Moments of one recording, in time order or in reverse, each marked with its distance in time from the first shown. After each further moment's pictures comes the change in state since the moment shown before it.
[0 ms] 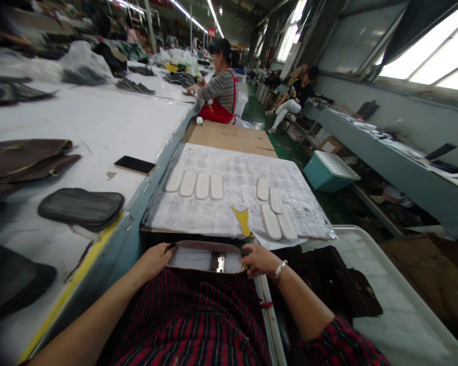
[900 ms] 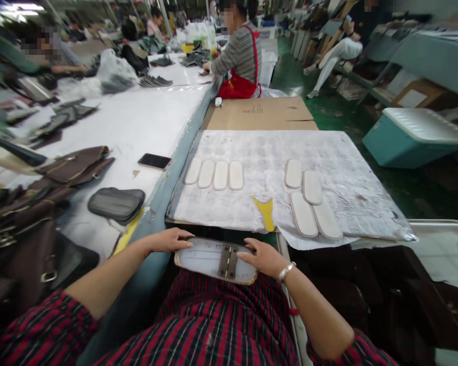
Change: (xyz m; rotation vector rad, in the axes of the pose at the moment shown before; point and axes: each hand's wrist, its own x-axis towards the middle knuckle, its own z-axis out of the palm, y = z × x) left_hand 0.034 0.054 -0.015 0.211 -0.490 -0.144; right_hand 0.045 0.018 -0.009 -0.415 -0.017 -0.466
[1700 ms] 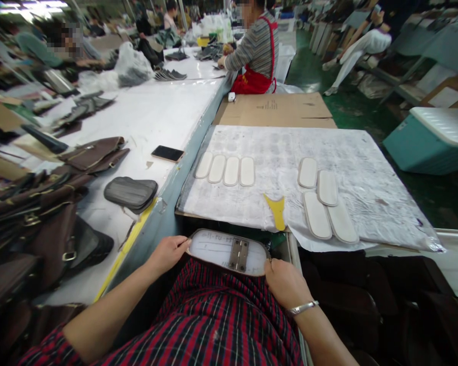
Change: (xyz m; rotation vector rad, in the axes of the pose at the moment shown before) left_hand -0.040 -0.028 0.049 0.312 0.538 0.011; right_hand -0.043 -0.010 0.025 -0.486 0.010 0.183
